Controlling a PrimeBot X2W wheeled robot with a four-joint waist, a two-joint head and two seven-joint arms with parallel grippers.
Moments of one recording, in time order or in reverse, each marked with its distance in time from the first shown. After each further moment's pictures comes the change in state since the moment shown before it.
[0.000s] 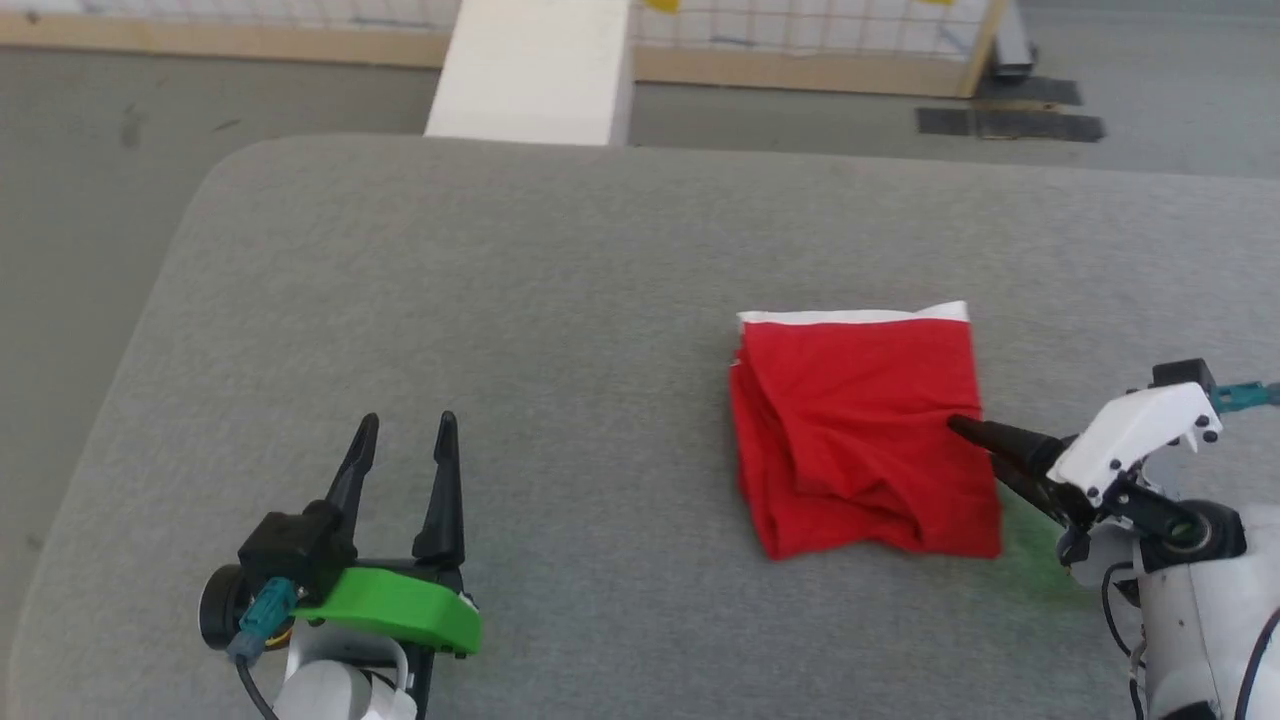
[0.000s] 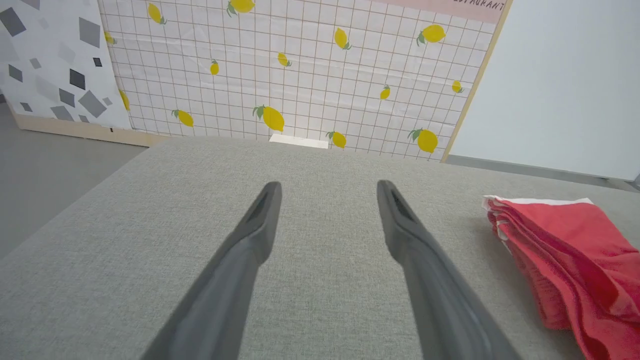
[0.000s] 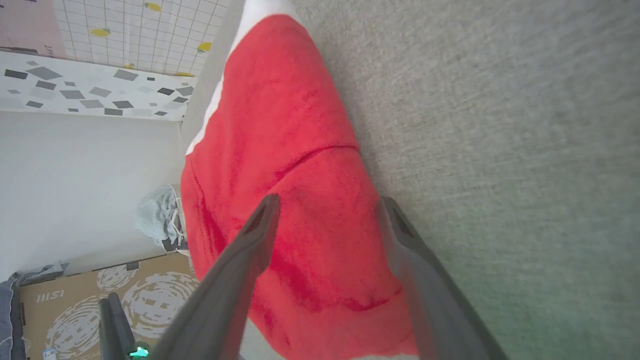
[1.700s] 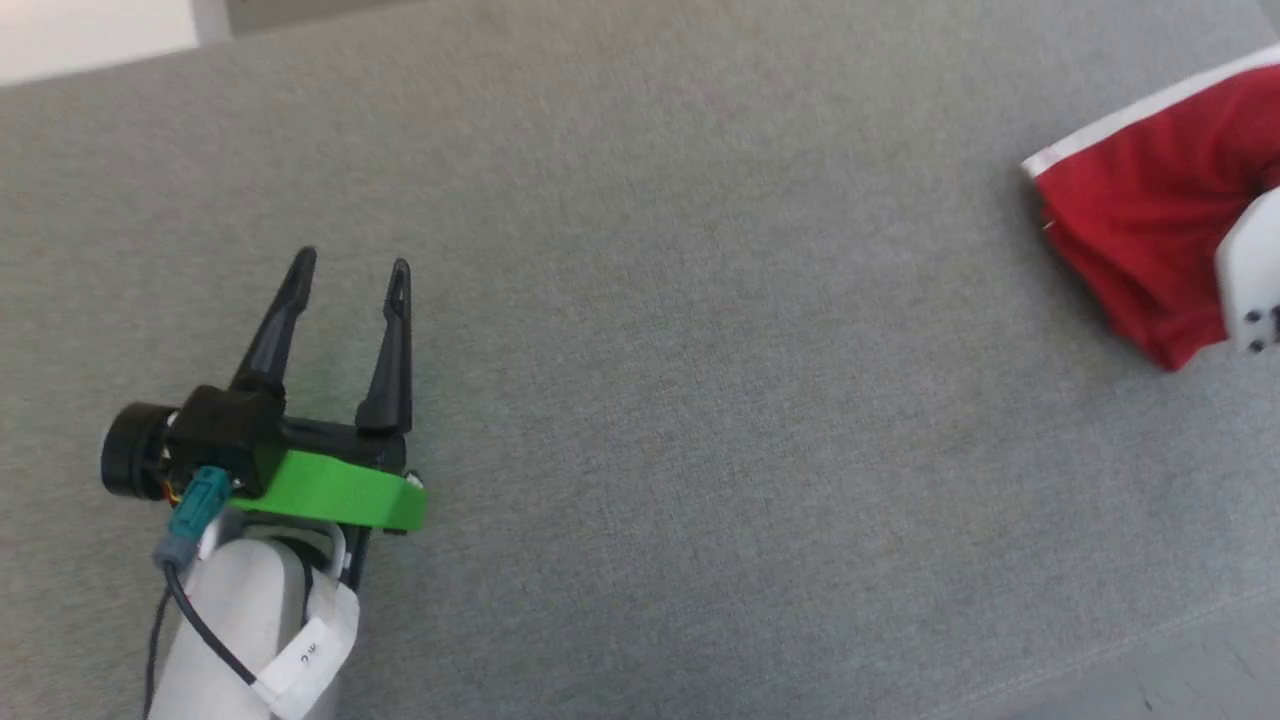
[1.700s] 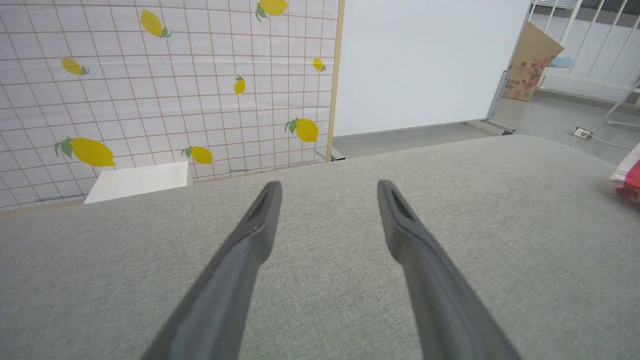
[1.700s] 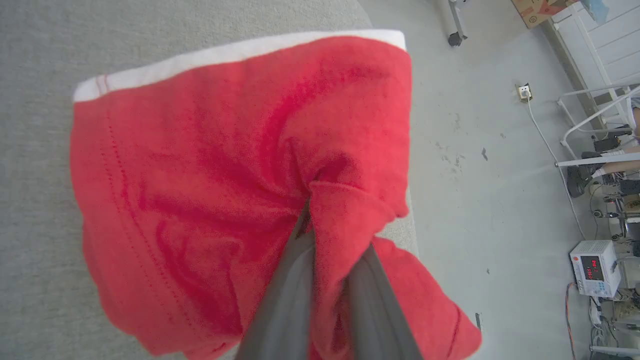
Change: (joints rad) left arm -0.173 0.114 -0.005 -0.110 0.073 -0.027 0.019; right arm -0.239 -0.346 0.357 -0.069 -0.871 0.001 -0.396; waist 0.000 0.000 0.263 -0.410
